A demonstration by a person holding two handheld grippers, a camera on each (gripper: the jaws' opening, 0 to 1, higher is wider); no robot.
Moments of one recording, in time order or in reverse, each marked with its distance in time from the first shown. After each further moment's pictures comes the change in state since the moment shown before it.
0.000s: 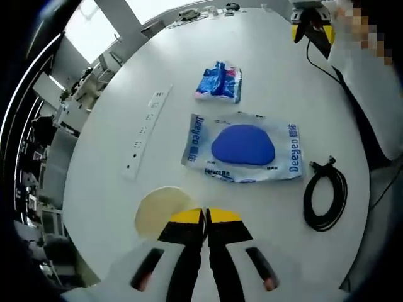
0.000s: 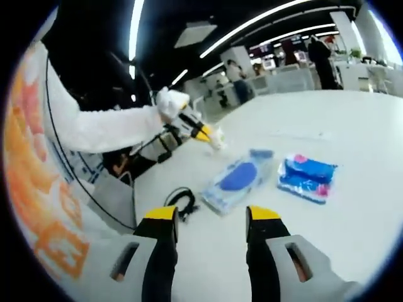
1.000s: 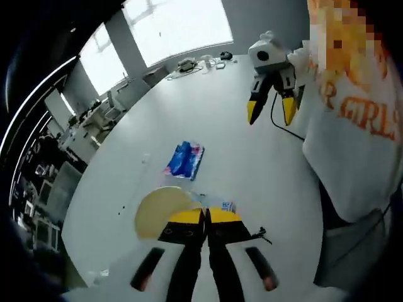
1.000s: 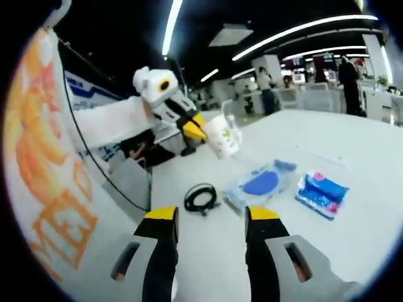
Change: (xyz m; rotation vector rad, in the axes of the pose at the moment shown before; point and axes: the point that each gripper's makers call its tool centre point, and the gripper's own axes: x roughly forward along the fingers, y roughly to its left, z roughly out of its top) left arm -0.102 -0.117 0.100 0.027 -0.253 0.029; right arm -0.023 0.055 -0.008 -0.174 -0.020 0.122
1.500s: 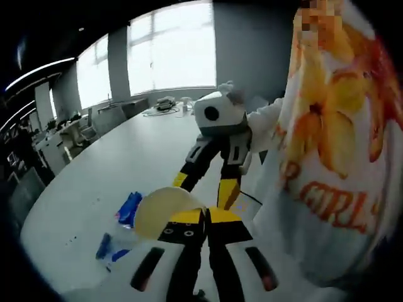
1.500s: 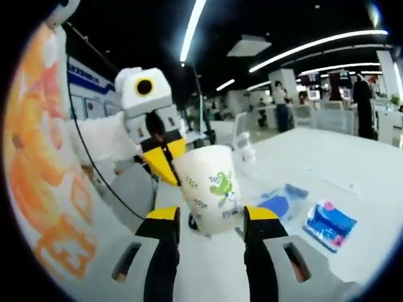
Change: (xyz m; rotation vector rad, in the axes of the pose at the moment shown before) left arm 0.006 -0.083 0.098 -0.126 -0.303 -0.157; right arm 0.025 0.018 0.032 -0.117 -0.034 0.084
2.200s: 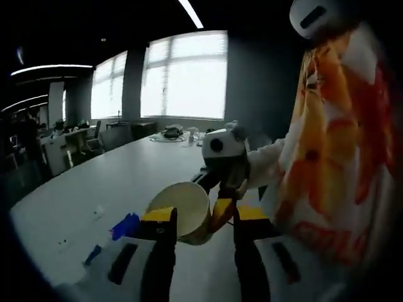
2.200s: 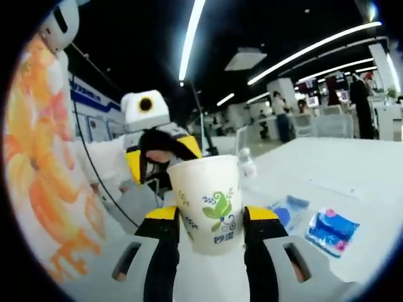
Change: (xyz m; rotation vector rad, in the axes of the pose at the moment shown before) left arm 0.003 -0.022 0.050 -0.129 -0.205 -0.085; right arm -0.013 0.002 0.031 0.025 -0.129 0.034
